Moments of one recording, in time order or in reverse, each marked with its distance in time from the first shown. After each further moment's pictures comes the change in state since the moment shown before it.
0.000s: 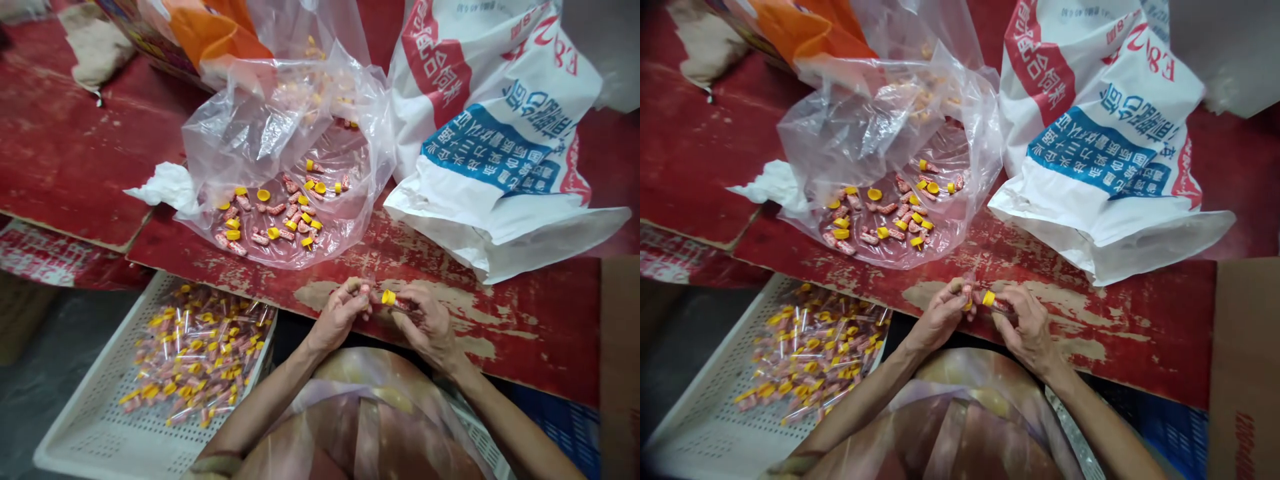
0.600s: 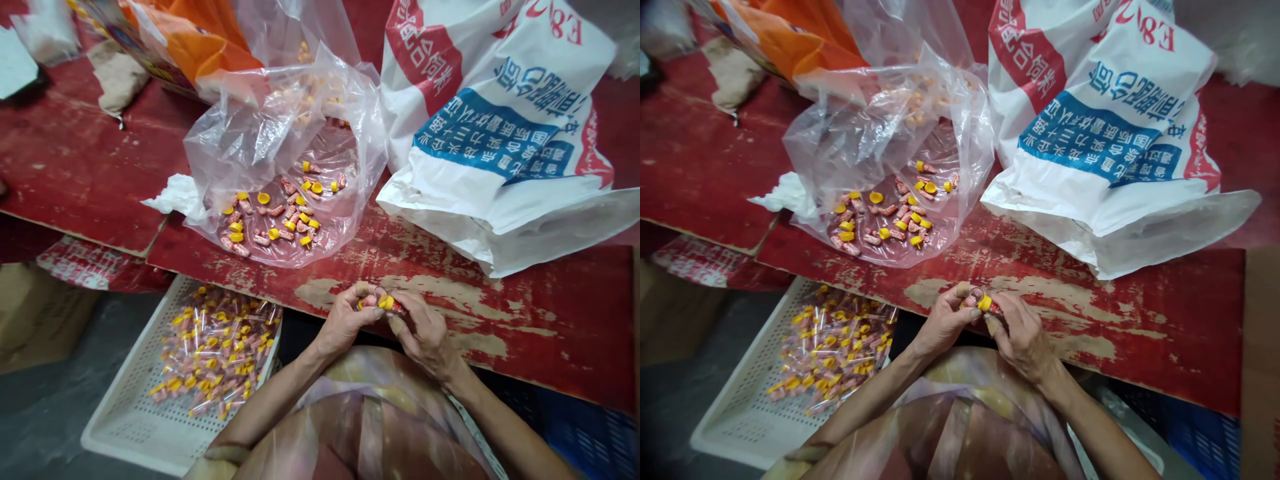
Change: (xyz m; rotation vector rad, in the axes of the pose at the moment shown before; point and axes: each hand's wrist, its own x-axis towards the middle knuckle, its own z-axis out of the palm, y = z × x) left_hand -0.006 -0.010 0.017 0.043 0.030 -0.005; right_hand -0.019 0.000 0.005 -0.002 0.012 -0.086
